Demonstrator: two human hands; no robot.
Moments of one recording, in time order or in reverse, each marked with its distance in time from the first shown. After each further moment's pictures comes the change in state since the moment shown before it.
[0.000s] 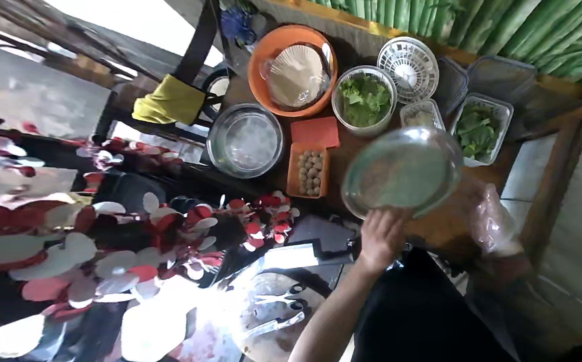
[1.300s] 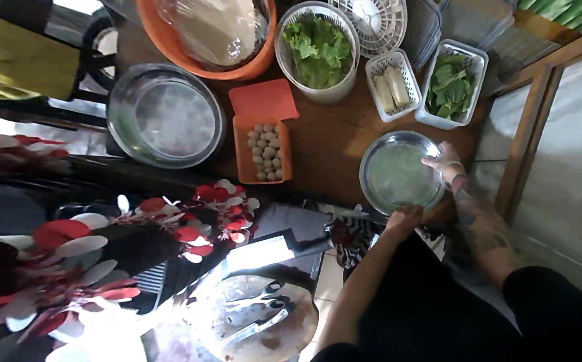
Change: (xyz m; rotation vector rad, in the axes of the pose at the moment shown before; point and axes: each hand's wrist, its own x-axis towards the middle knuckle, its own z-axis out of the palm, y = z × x) left_hand -0.122 0.014 0.179 -0.056 -1.047 0.059; right_hand 0.132 0.086 -0.053 -1.023 0.285 0.317
